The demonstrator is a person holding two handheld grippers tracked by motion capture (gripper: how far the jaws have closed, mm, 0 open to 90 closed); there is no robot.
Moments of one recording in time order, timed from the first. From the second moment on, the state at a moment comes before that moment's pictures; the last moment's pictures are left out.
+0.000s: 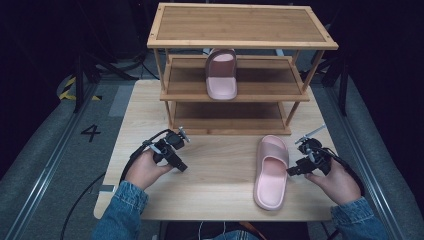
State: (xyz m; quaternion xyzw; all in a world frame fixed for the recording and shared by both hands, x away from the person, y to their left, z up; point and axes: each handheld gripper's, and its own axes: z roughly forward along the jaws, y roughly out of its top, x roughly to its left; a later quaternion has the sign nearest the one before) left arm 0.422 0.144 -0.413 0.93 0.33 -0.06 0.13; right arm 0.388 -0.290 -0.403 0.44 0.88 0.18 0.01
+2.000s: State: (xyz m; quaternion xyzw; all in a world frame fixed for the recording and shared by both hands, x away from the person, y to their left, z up) left arm 0.426 0.134 -0.422 0.93 0.32 -0.09 0.12; right arm 0.383 -0.264 -0.401 0.42 0.89 0.18 0.02
